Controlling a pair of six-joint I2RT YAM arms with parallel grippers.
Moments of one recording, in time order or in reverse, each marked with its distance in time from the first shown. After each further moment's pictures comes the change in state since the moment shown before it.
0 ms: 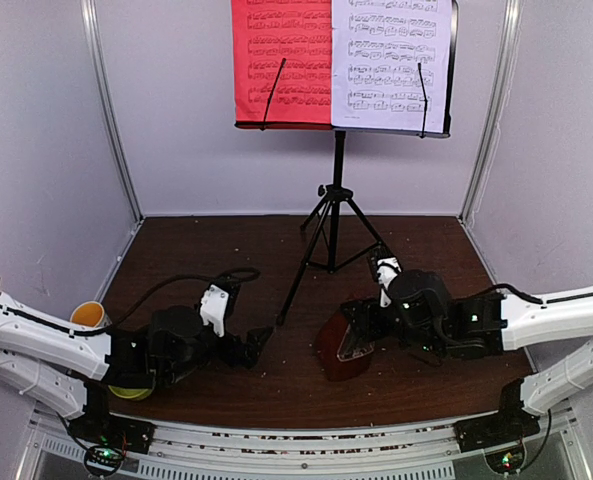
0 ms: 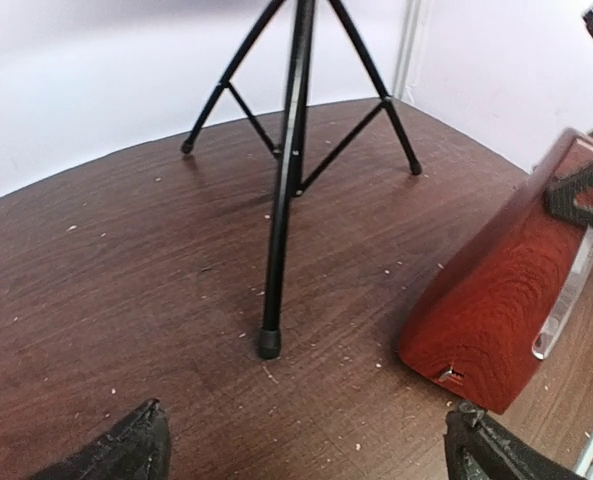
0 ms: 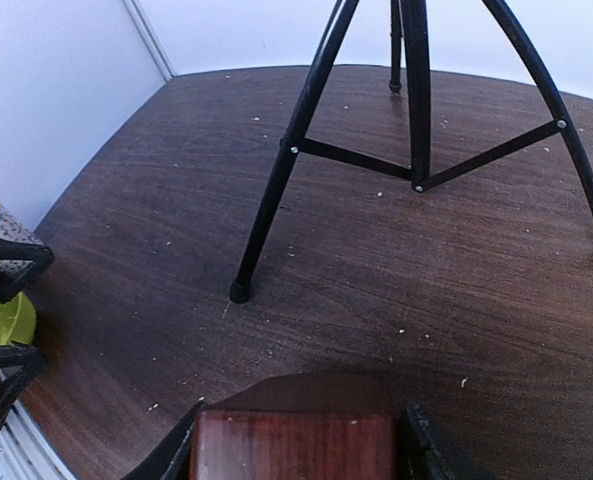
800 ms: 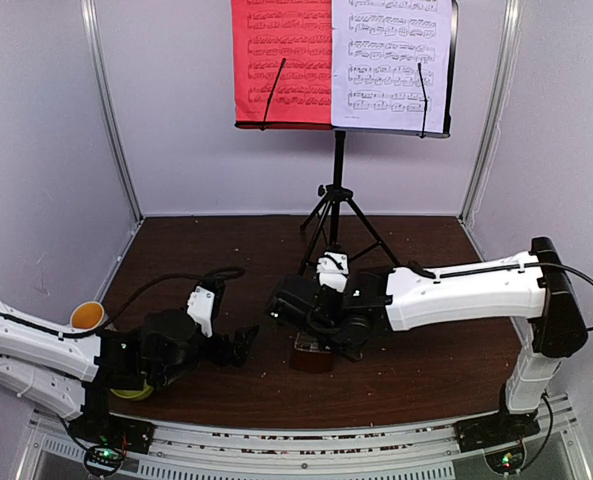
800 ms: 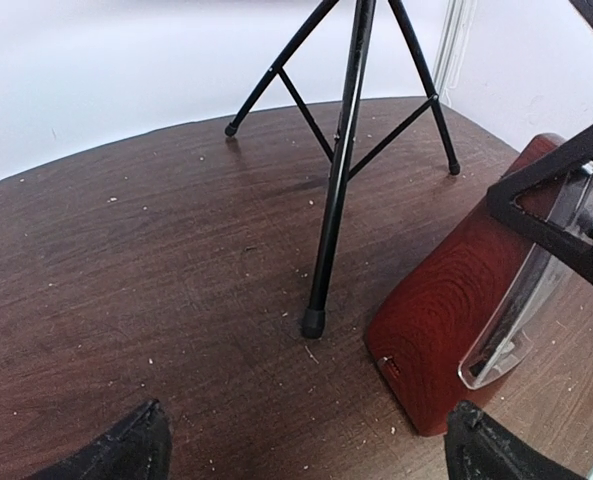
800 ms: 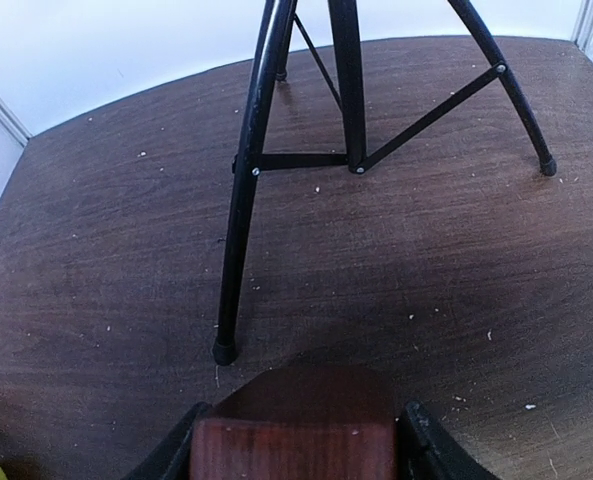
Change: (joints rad) left arm 0.005 -0.082 -0.036 -0.096 -0.084 -0.079; right arm 0.139 0.612 0.731 -0.667 0.401 0.628
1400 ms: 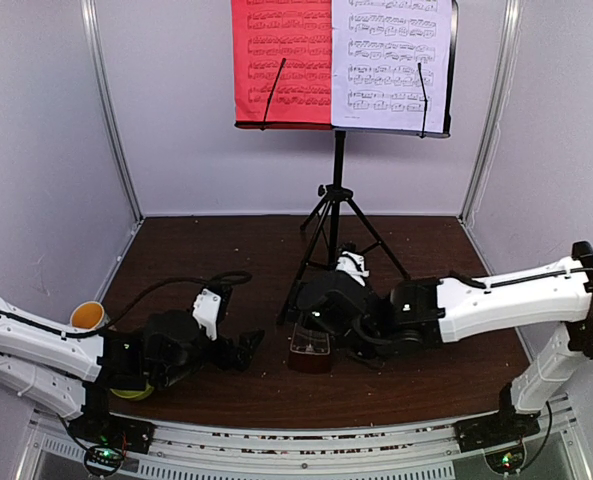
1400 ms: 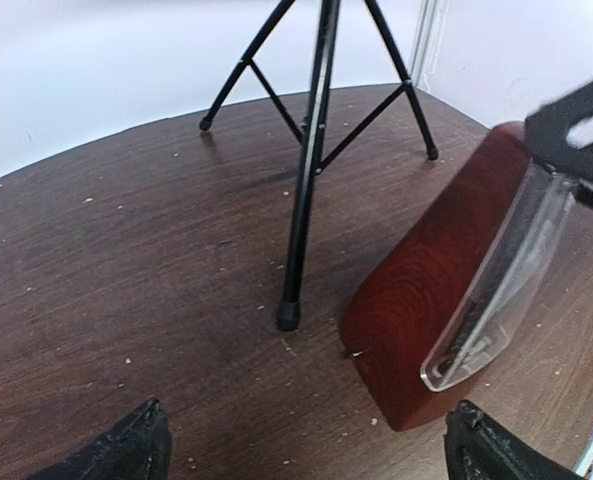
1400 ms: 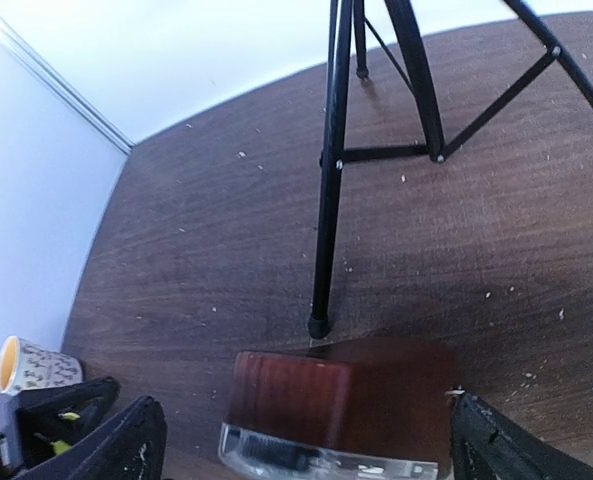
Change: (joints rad) left arm -0.011 0.018 0.007 0.005 0.047 0.023; right arm 0.032 -0.200 -0.232 0.330 -0.095 -0.058
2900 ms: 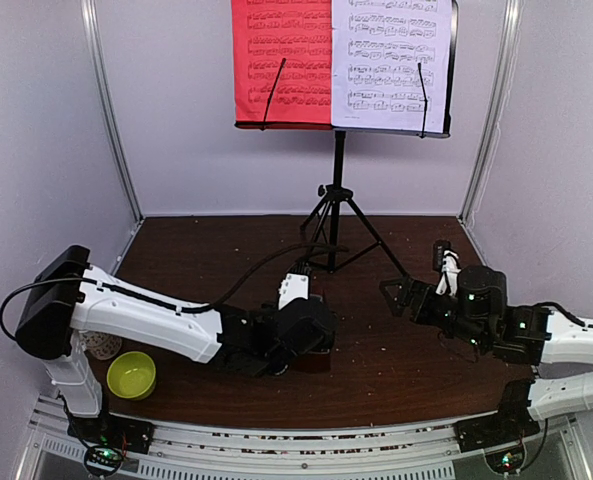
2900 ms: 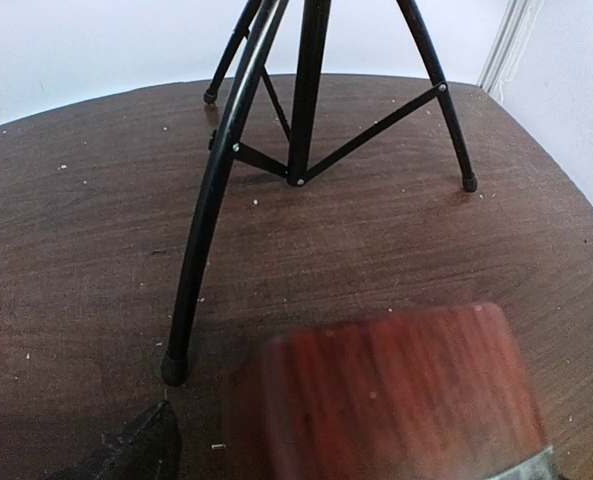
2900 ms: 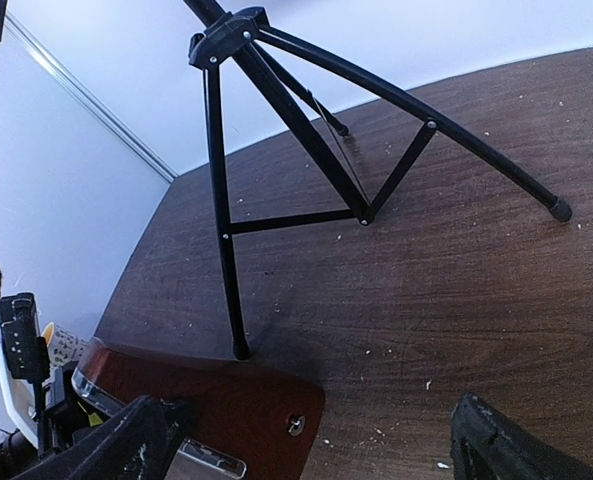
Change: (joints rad) left arm -0.084 0.661 0.733 -0.377 -0.240 -0.382; right arm -0.368 -0.756 -0.726 0.396 -0.403 -0.393
